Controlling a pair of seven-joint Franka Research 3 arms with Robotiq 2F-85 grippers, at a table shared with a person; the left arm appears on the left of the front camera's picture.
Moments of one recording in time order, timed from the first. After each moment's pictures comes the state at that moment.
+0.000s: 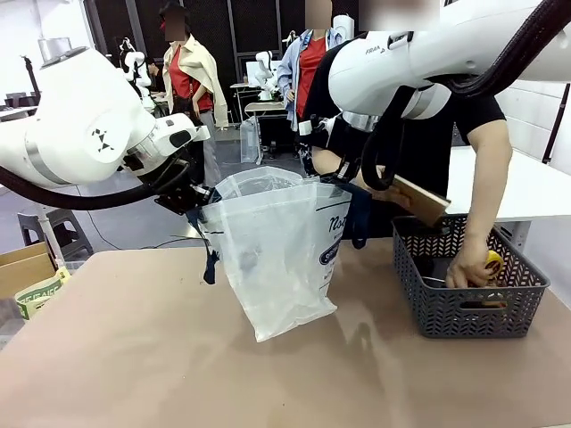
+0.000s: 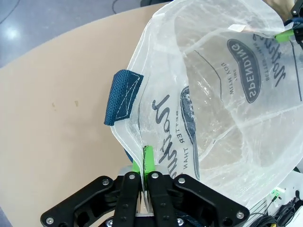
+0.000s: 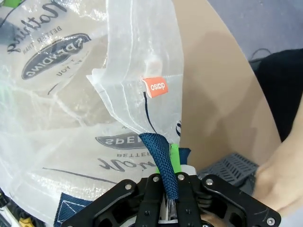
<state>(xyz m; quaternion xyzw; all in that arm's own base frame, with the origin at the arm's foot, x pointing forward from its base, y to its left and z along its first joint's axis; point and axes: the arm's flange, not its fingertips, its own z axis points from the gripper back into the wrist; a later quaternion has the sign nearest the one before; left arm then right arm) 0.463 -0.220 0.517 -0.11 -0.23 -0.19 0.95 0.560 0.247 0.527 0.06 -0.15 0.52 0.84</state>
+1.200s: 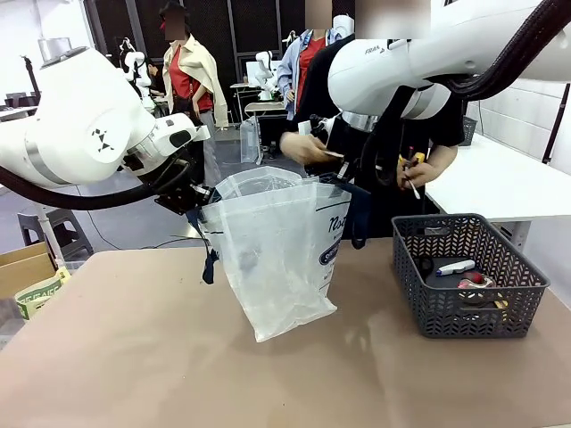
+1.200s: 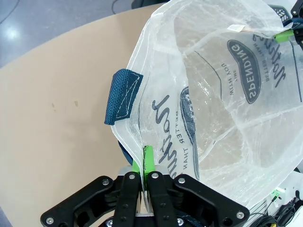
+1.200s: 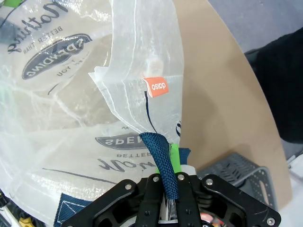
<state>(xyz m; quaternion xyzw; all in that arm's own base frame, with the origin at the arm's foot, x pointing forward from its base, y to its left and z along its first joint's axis) 0.463 -0.220 0.517 -0.11 -0.23 -0.19 0.95 0.560 0.247 0.527 0.06 -0.15 0.52 0.84</state>
